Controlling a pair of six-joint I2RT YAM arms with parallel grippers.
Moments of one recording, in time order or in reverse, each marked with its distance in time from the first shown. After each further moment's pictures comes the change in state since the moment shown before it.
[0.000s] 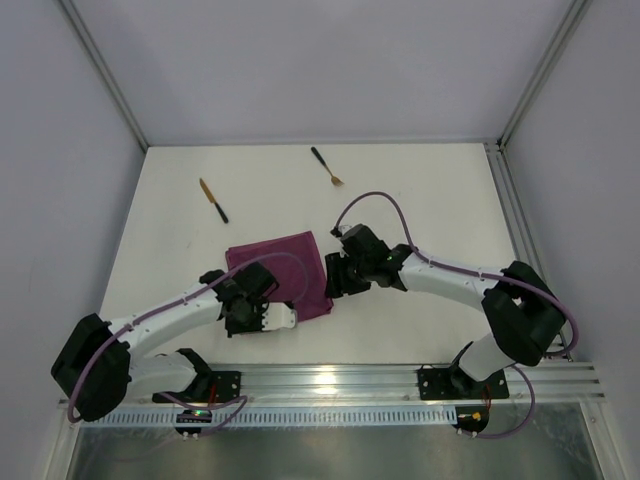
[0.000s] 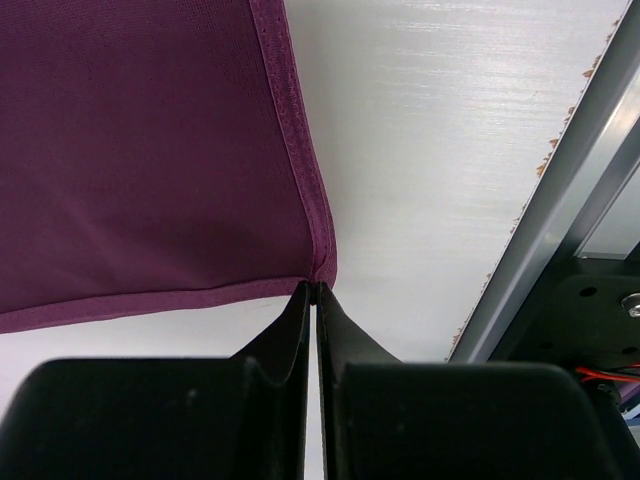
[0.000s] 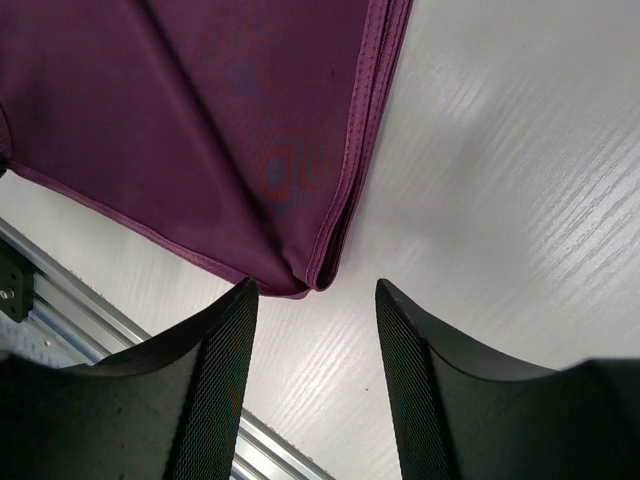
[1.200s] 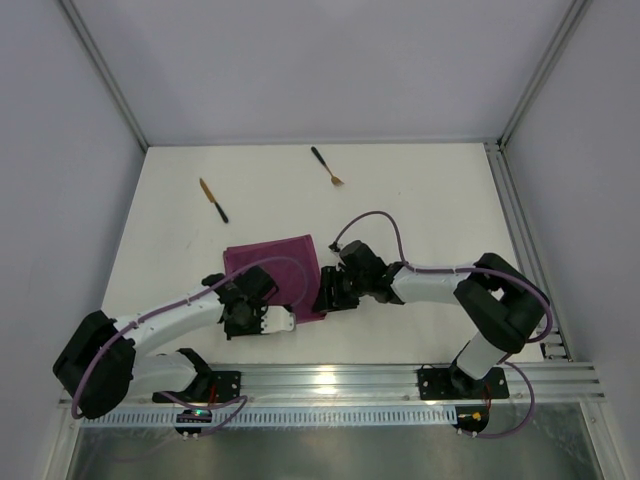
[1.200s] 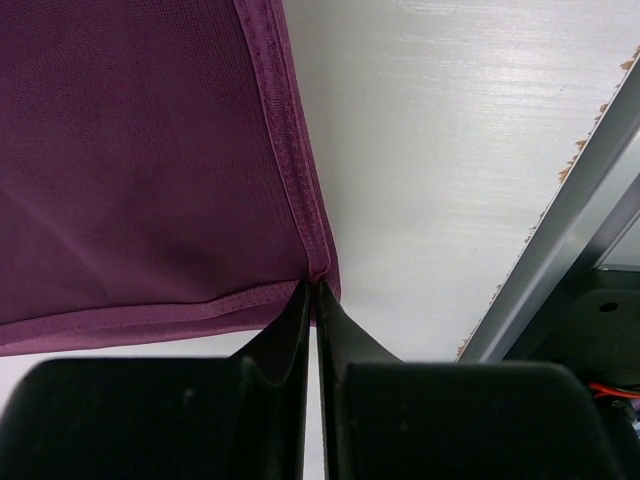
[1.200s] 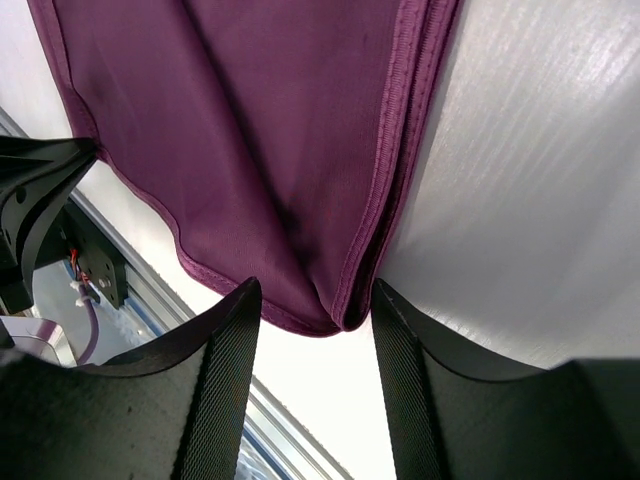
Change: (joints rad) left arm 0.000 0.020 -0.050 0.048 -0.024 -0.007; right arm 0.024 0.112 -0.163 0.348 -0.184 0.232
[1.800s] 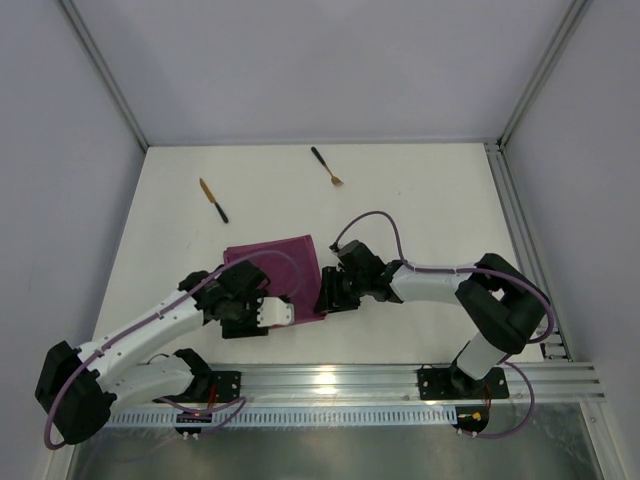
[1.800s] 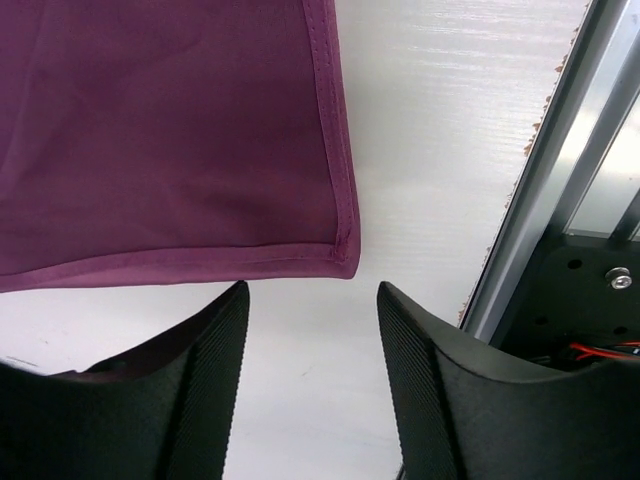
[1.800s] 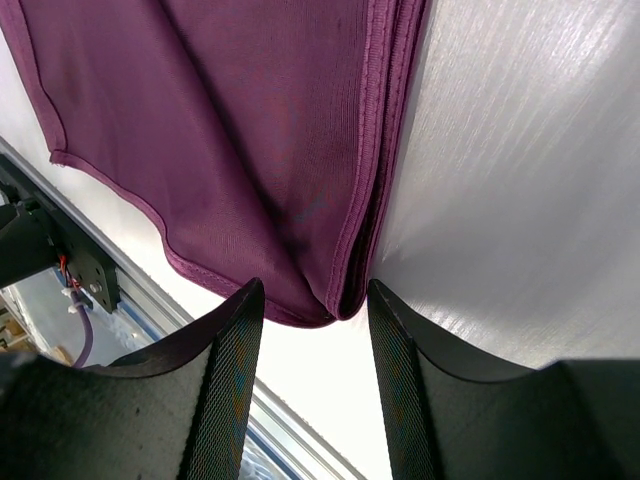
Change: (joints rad) left arm 0.000 -0.175 0.108 -0.132 0.026 0.008; right arm 0.003 -0.006 0.019 -0.067 0.031 0.026
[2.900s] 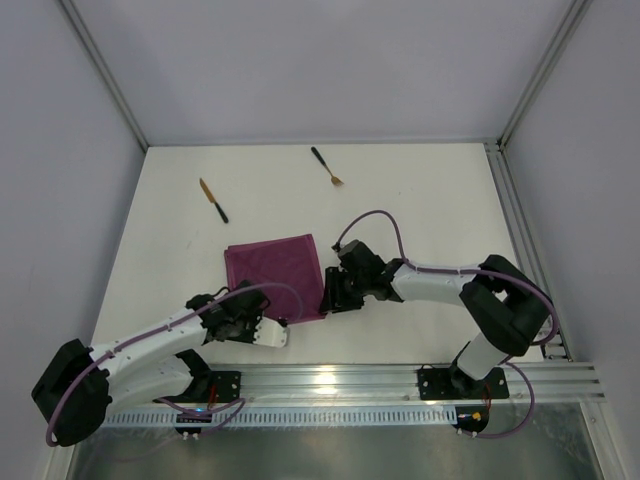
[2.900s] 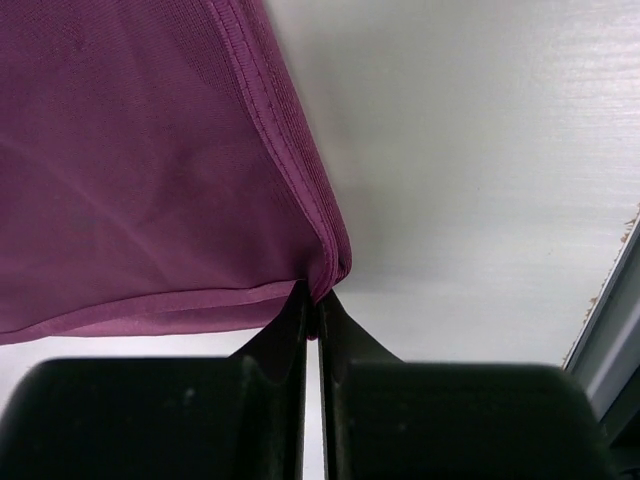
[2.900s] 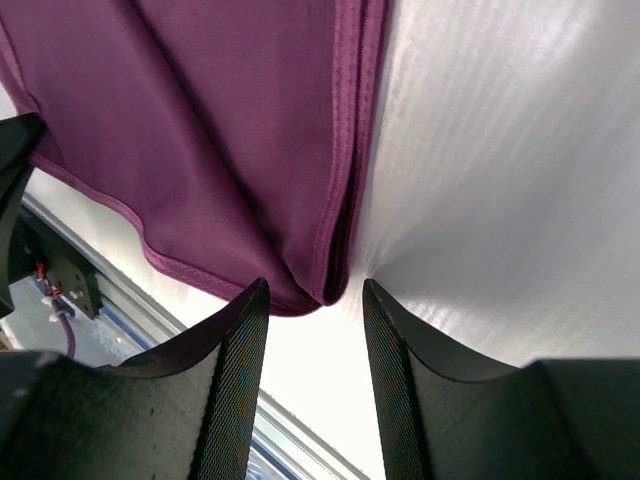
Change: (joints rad) left arm -0.048 -0.032 -0.268 0.264 -0.132 0.187; right arm 0.002 -0.009 0.019 -0.066 0.034 -0.008
